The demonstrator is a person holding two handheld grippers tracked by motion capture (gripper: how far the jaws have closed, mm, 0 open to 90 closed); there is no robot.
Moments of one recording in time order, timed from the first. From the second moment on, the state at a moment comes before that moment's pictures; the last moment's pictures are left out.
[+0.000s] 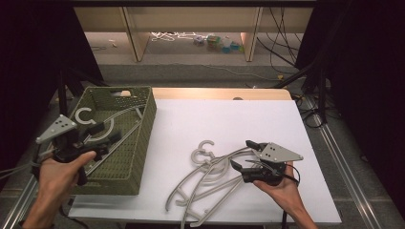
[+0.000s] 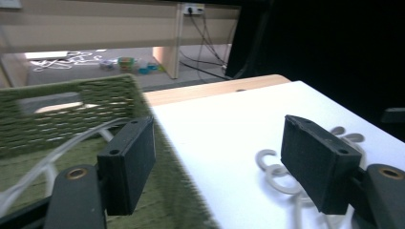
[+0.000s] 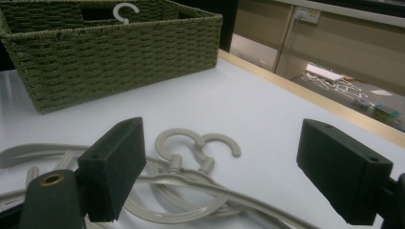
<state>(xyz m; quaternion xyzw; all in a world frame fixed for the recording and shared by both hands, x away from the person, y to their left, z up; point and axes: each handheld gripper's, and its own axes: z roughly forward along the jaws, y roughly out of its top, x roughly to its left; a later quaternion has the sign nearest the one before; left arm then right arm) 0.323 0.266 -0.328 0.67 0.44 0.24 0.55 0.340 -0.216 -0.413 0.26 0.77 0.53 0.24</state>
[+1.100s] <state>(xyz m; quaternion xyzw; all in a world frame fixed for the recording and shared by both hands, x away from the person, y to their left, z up) 0.304 0.173 -0.420 0.72 0.35 0.20 0.56 0.335 -0.222 -0.416 0.27 0.77 0.54 0.23</state>
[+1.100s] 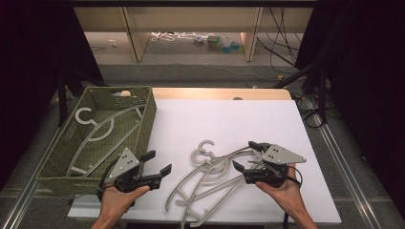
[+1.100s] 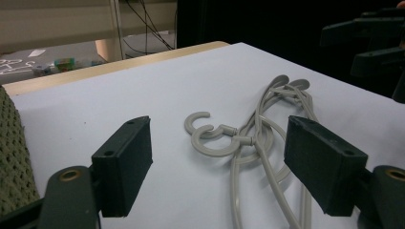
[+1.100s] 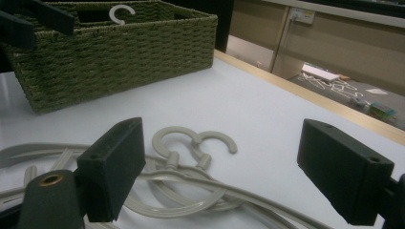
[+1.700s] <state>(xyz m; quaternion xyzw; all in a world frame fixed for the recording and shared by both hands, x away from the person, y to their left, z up) 0.302 0.176 -0.435 0.72 0.35 0.21 0.55 0.341 -0.220 -0.421 0.27 0.78 0.53 0.23</state>
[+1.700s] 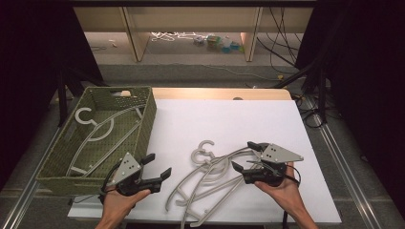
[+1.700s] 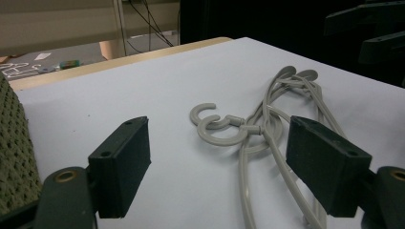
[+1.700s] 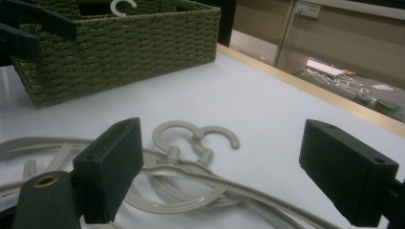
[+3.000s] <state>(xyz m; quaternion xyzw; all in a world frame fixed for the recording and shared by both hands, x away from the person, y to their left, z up) 0.300 0.178 -0.438 0.73 0.35 0.21 0.55 0.447 -0.189 -0.453 0.06 0.96 0.24 0.15</state>
